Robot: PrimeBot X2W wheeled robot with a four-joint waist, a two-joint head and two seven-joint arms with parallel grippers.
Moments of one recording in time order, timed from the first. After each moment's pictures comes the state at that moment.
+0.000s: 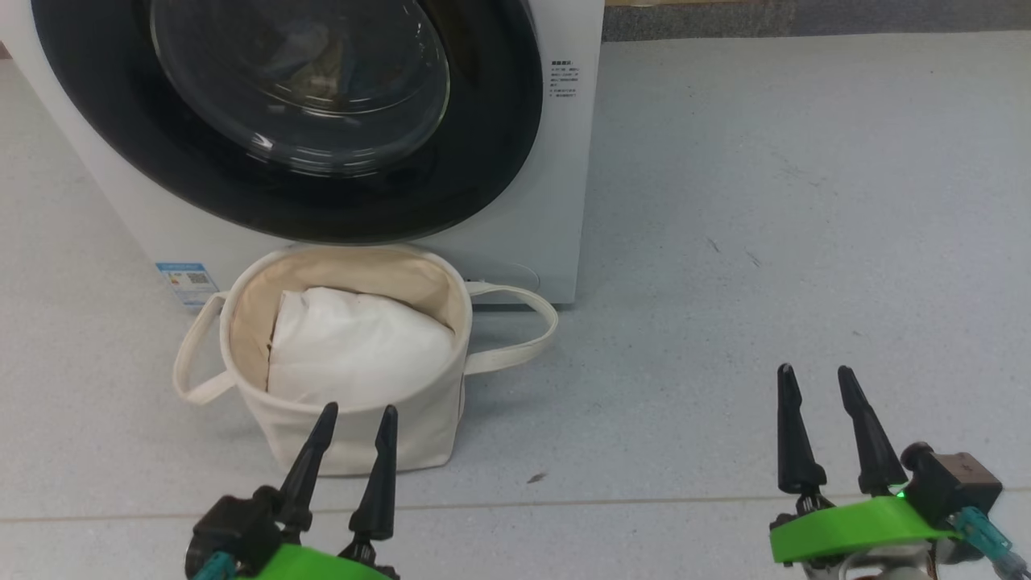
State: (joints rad) left arm -0.04 0.04 -0.16 0.18 -0.29 -0.04 -0.25; right arm 0.00 -0.05 0.07 0.10 0.29 0.13 -0.26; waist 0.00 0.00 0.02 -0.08
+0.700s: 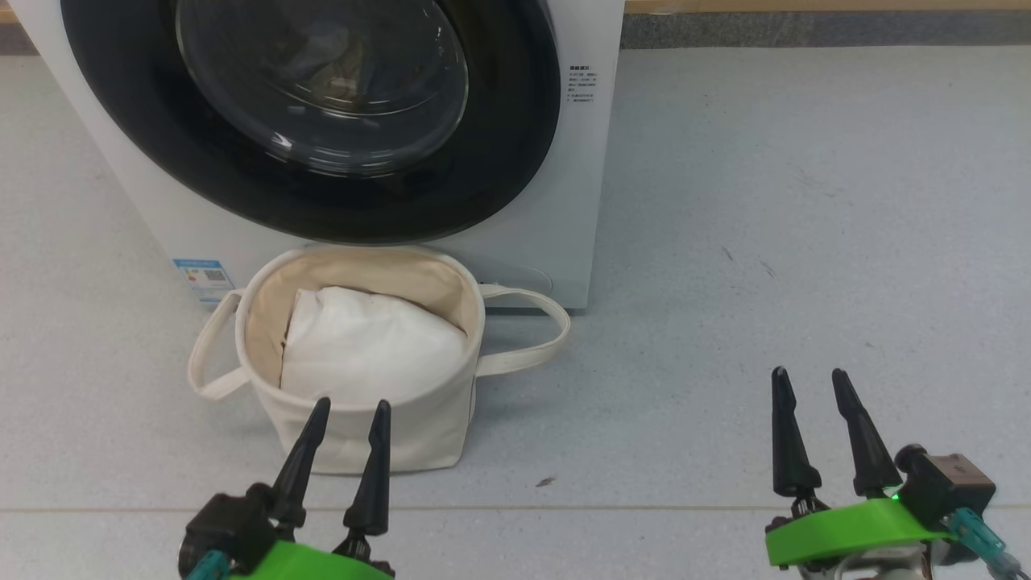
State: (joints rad) left arm -0.04 0.04 -0.15 0.16 -0.29 -0.04 -0.25; right arm 0.01 -0.05 0.08 0.10 0.29 0.13 -0.26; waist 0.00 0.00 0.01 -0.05
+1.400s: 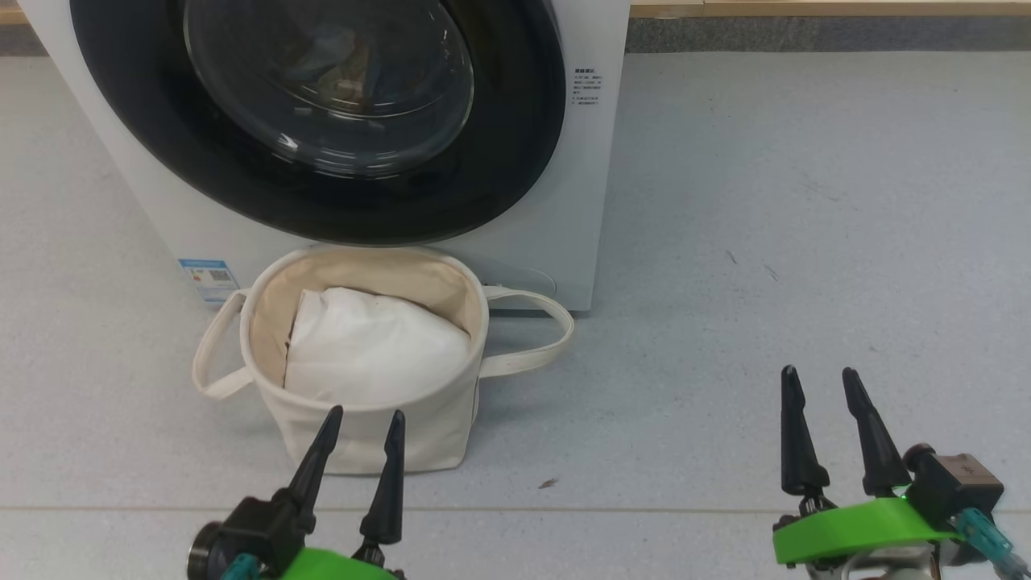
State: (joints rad) left arm -0.04 0.04 -0.18 0.18 -0.21 0.02 -0.25; right arm 0.01 -0.05 0.06 0.10 0.27 0.13 -0.26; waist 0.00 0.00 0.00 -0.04
